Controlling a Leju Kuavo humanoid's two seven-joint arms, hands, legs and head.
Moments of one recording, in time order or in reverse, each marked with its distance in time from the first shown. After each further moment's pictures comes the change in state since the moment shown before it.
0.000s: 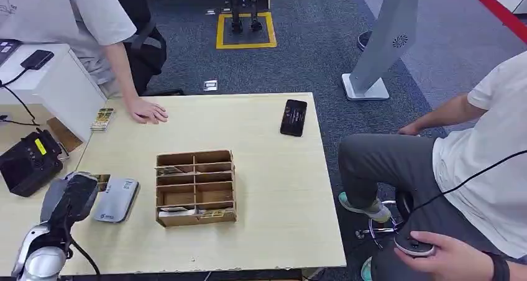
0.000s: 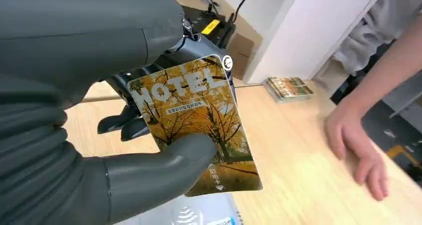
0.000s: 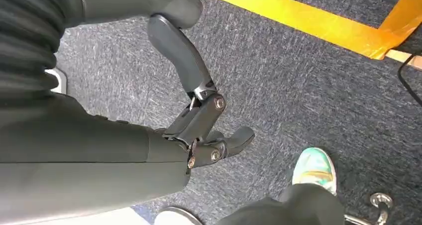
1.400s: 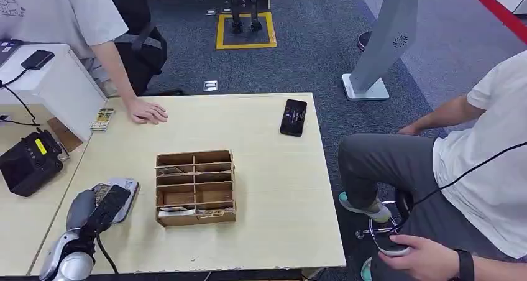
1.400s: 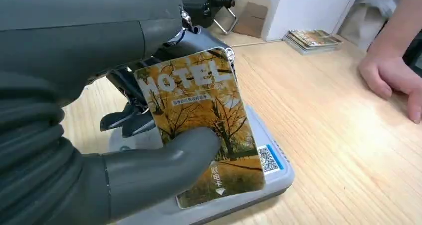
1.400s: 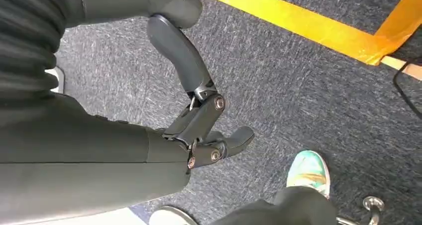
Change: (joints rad) left arm -0.010 -0.066 -0.058 0.129 -0.185 0.034 0.052; right arm -0.006 0.006 0.003 0.000 0.020 0.007 0.004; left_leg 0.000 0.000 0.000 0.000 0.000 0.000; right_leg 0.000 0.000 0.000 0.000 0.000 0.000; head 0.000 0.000
